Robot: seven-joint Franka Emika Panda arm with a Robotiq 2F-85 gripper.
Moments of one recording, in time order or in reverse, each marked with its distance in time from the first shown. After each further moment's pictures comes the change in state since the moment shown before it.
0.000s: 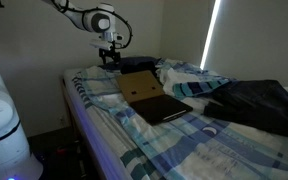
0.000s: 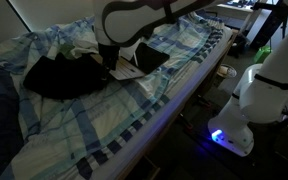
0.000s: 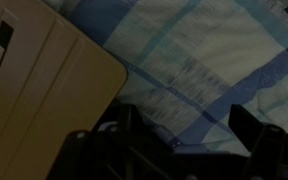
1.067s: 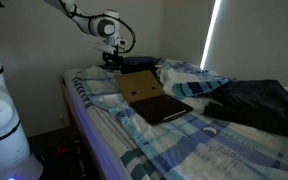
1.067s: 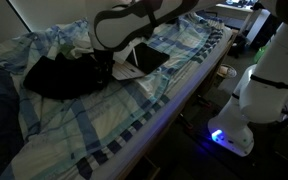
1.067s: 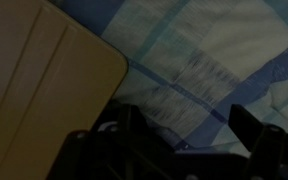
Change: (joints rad) arm -0.003 0.117 0.005 0.081 -0.020 0.001 0.040
